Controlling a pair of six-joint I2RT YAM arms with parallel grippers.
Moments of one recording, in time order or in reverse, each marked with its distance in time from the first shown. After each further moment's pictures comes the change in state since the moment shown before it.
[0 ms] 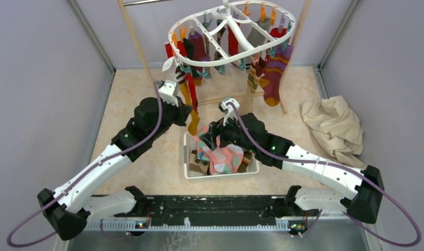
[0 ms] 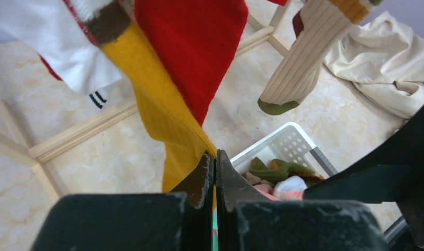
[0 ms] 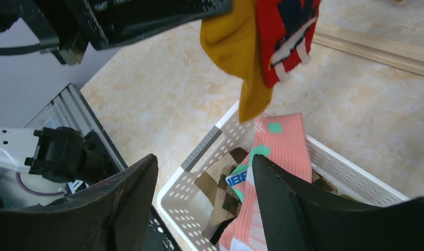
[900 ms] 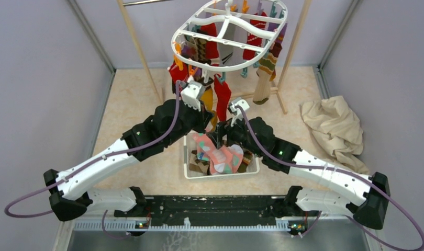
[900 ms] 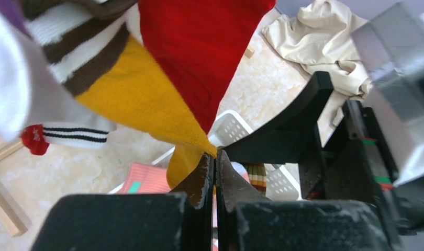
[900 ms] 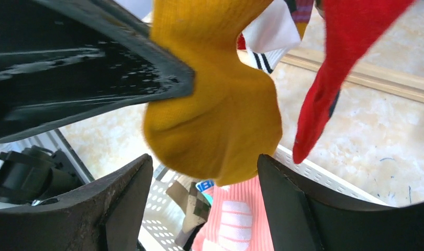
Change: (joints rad) left arm -0.344 0.162 0.274 -0.174 -0.212 -0.085; right arm 0.000 -0.102 -0.057 0.016 0.137 -0.062
